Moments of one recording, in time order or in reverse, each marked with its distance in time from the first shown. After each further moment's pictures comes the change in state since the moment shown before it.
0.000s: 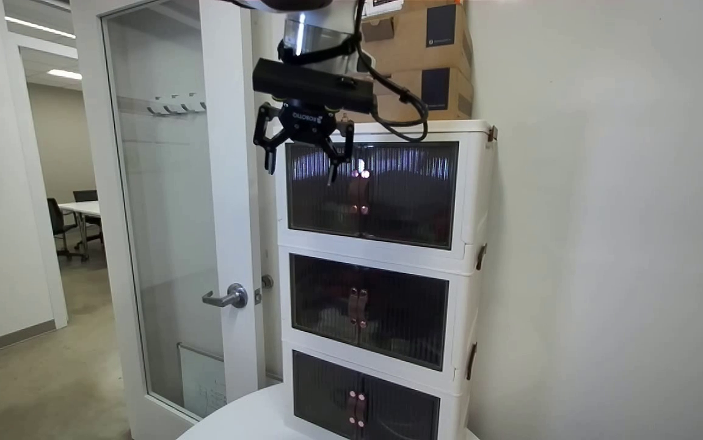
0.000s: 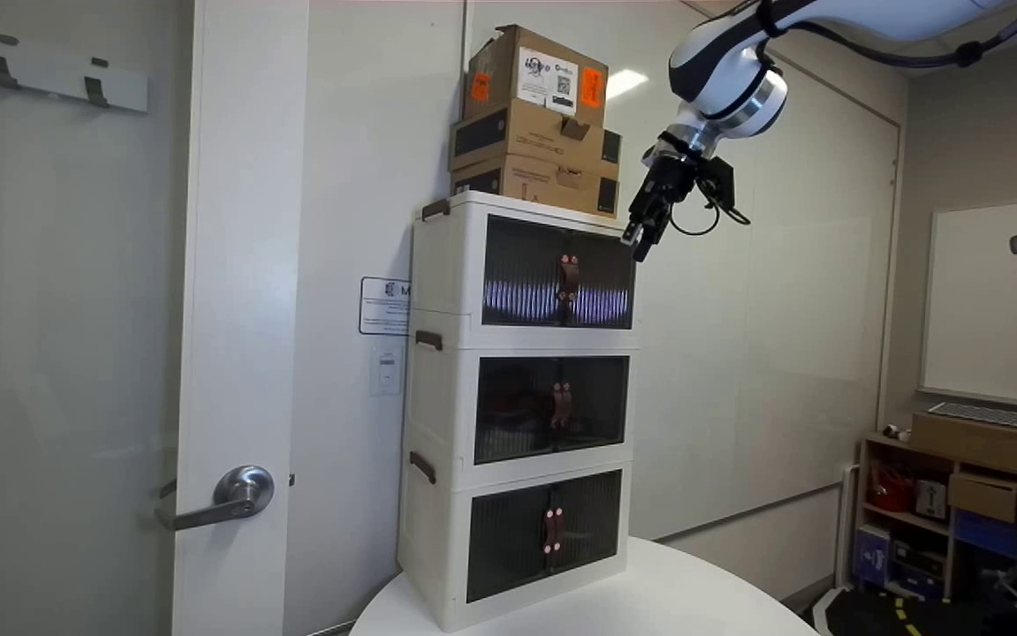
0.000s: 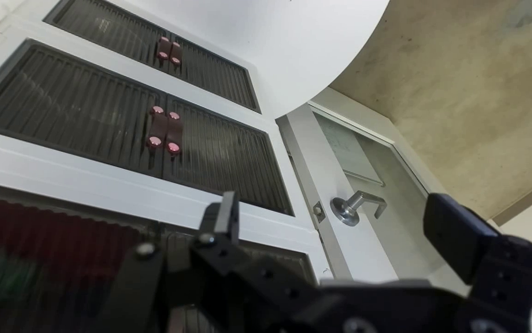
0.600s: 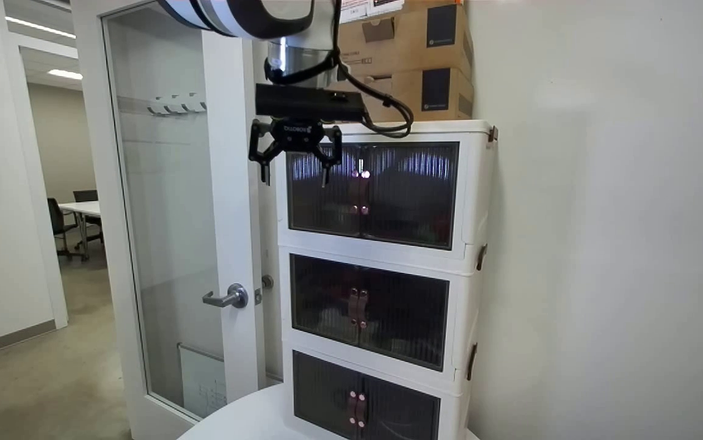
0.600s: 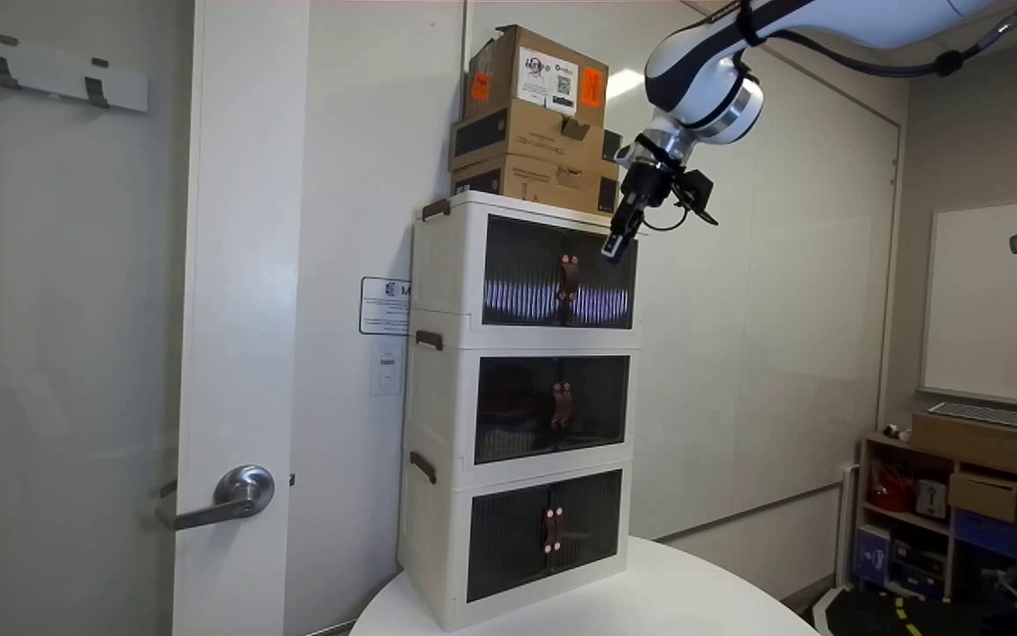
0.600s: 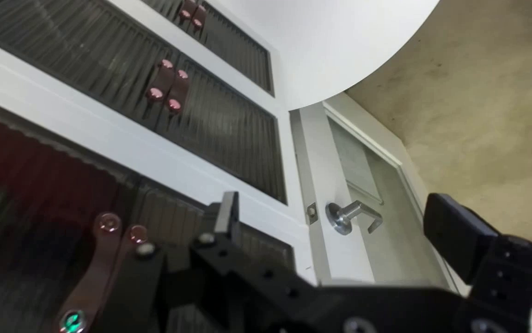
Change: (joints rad) arm 0.043 0.028 0.030 -0.007 -0.073 0.121 -0.116
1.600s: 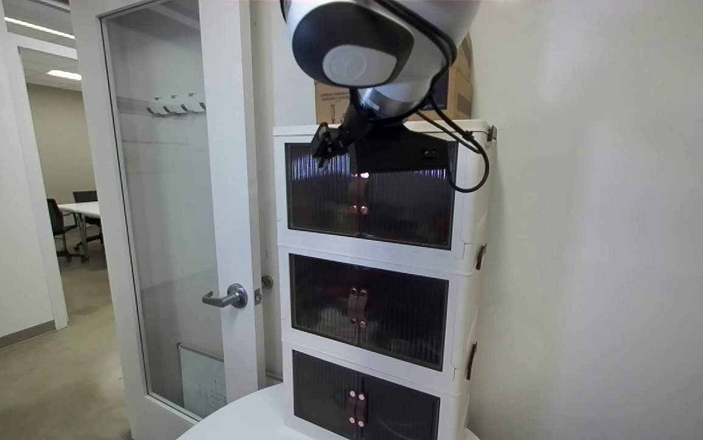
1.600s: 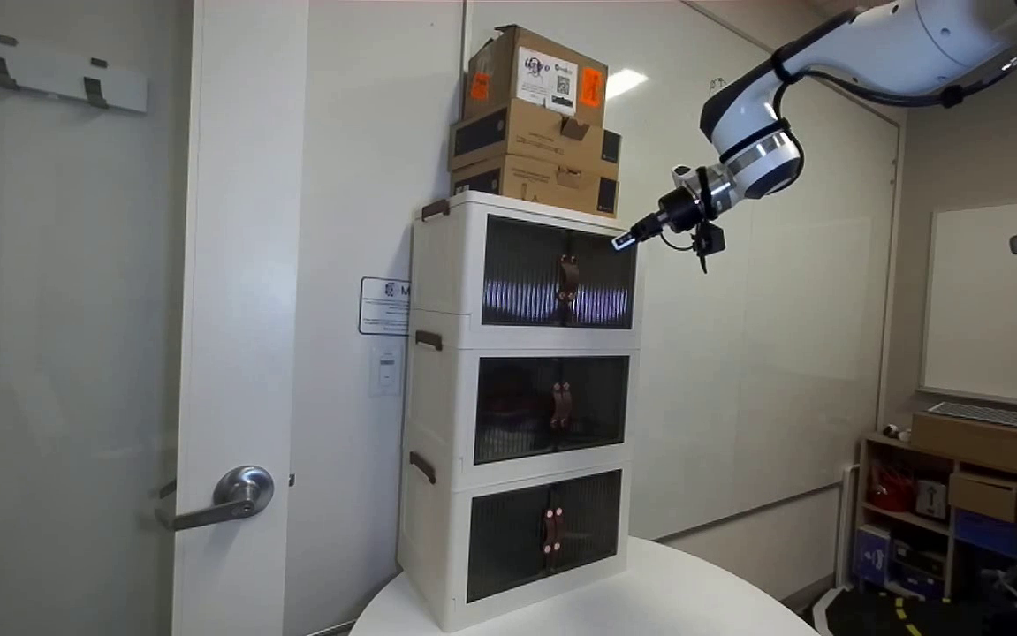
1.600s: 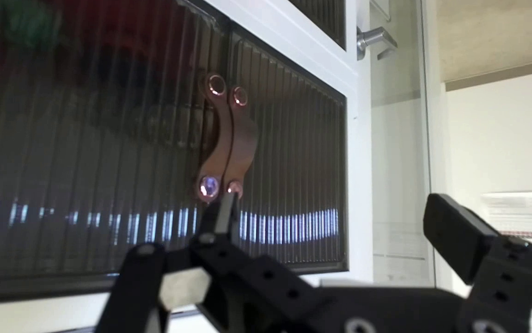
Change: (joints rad) arm -0.229 0.077 0.039 -0.021 0.751 0.120 -0.768
